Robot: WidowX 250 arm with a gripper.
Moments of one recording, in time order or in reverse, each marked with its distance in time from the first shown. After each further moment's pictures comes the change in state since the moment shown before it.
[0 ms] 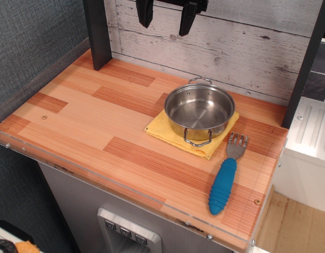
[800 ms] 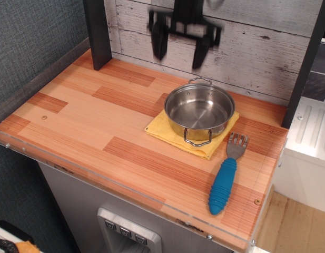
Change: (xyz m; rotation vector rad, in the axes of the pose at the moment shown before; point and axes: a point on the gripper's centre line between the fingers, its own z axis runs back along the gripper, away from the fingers) arm -0.031 -0.031 -0.048 -0.057 0.139 -0.079
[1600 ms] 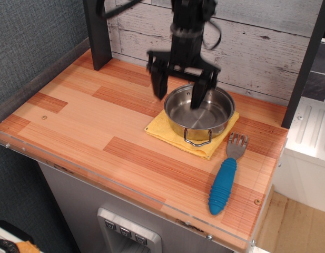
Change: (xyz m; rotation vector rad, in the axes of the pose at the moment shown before) arm -0.027 -0.010 -0.035 -0.033 0.015 -0.047
